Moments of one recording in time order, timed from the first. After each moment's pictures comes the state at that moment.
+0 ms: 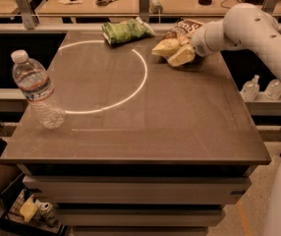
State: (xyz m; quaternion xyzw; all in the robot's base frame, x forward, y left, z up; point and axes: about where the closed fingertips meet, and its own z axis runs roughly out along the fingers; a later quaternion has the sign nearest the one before) arm 0.798 -0.171 0.842 -0.43 0.78 0.01 0.45
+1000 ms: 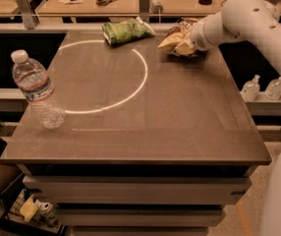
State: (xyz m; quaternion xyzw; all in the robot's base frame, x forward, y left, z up) arm 0.796 -0.164 0.864 -0.45 0.77 0.00 0.45
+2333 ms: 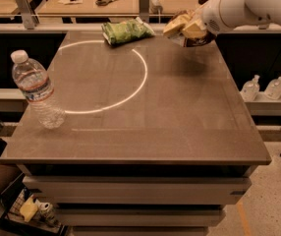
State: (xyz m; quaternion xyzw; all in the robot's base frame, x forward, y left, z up) arm 0.739 -0.163 0.960 -0.45 0.75 -0.04 0.49
